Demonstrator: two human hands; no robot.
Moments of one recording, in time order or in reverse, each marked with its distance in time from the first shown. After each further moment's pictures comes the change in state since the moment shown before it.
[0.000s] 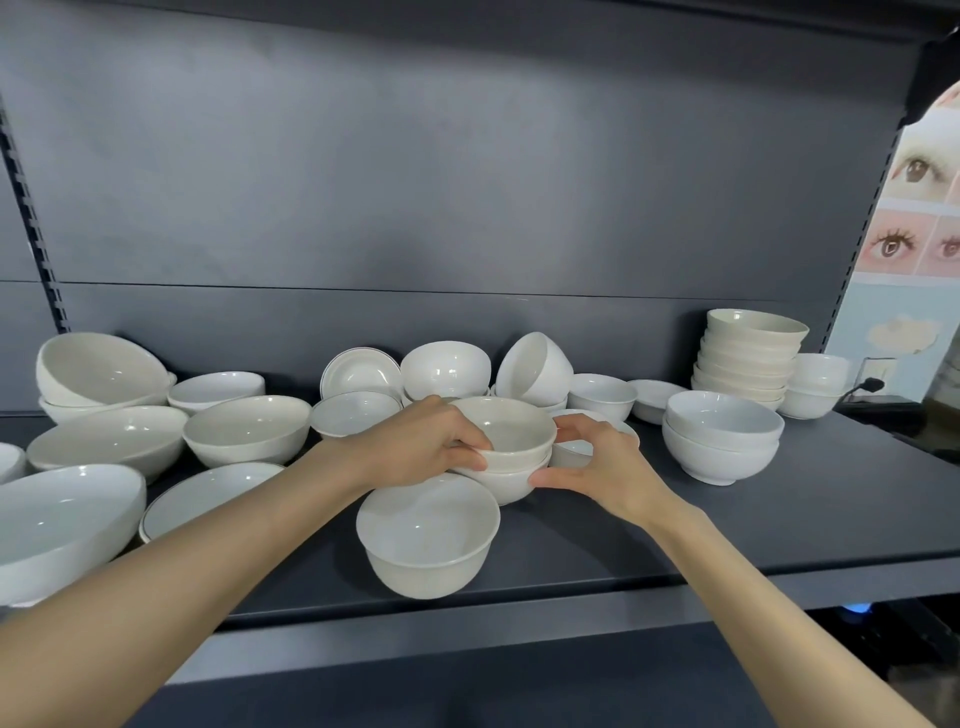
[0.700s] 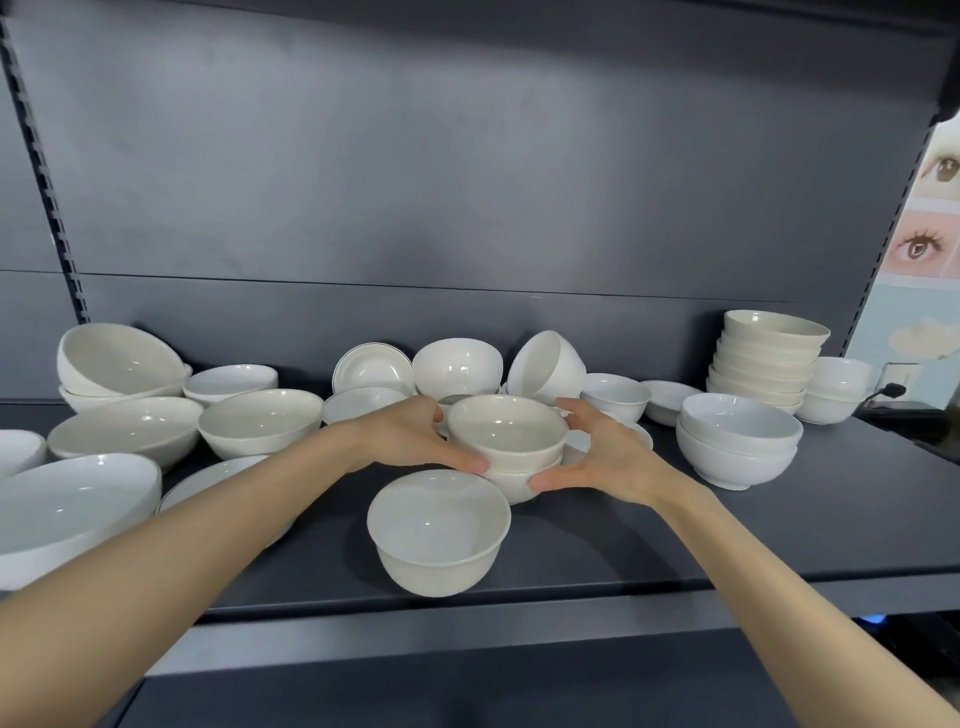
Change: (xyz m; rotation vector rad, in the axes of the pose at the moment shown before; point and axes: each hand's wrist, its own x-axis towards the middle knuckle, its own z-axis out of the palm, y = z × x) left_hand -0.006 -0.023 -0.009 -0.293 -0.096 -0.509; right_hand 0.008 -0.022 -0.007 -0.035 -0.167 0.067
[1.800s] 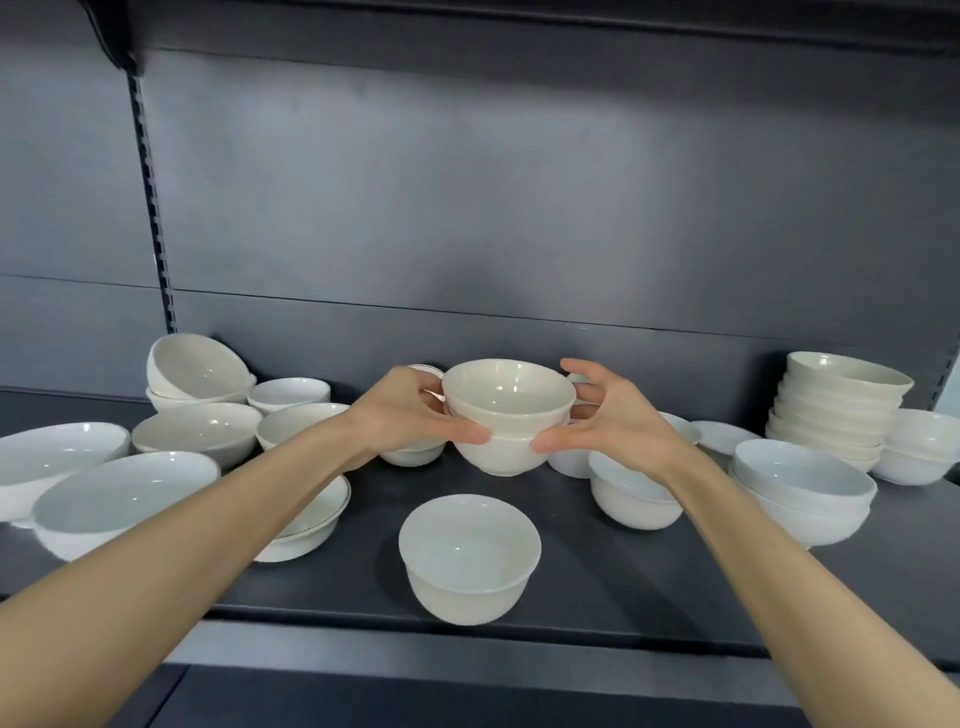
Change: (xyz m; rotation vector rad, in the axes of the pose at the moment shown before) left_hand -0.033 0.006 -0.028 -0.369 0.357 0.054; right_hand 0.023 -0.061 -0.020 0.368 -0.047 -0.160
